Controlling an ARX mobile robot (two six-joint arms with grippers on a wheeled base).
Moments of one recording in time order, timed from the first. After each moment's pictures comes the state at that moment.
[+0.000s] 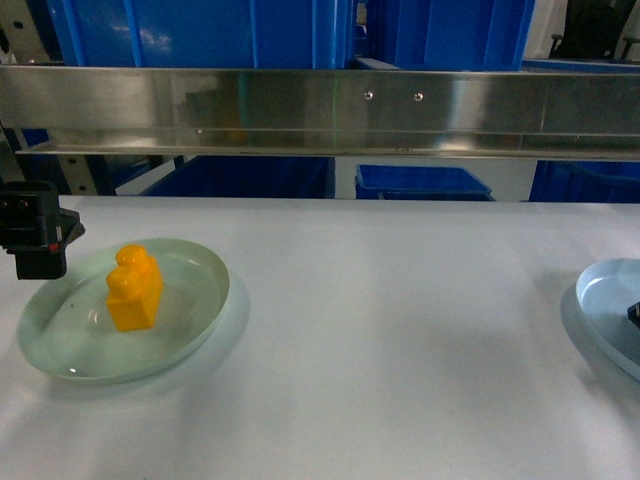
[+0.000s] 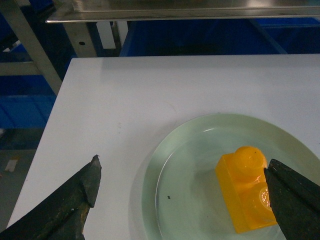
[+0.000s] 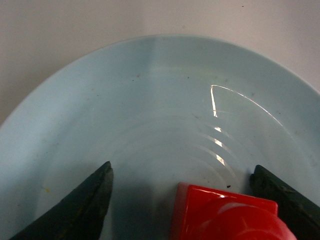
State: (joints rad) left arm 0.01 1.56 0.56 0.61 -0.03 0.03; right arm -0.15 1.97 0.84 0.40 -0.08 -0.05
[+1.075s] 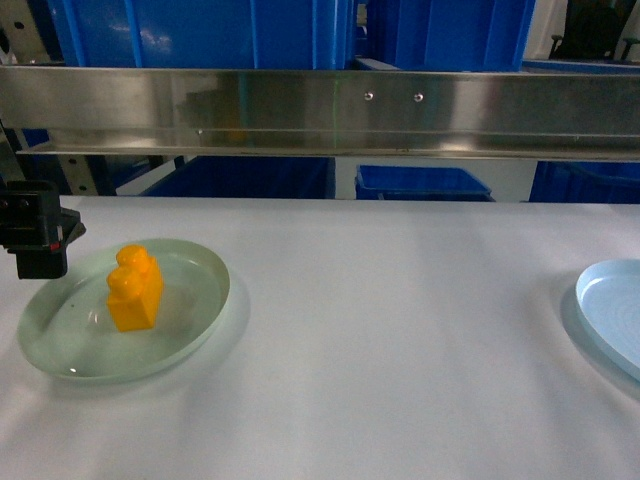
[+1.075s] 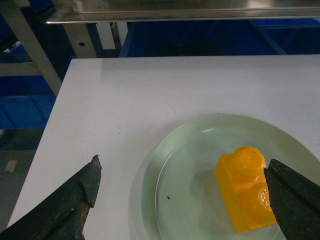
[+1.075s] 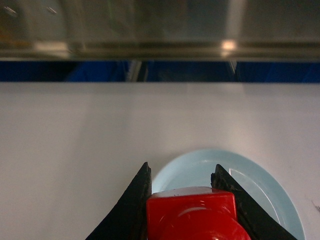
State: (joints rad) left arm 0.01 1.56 0.56 0.61 -0.03 0.03; right arm -0.05 1.37 0.66 0.35 -0.13 0.01
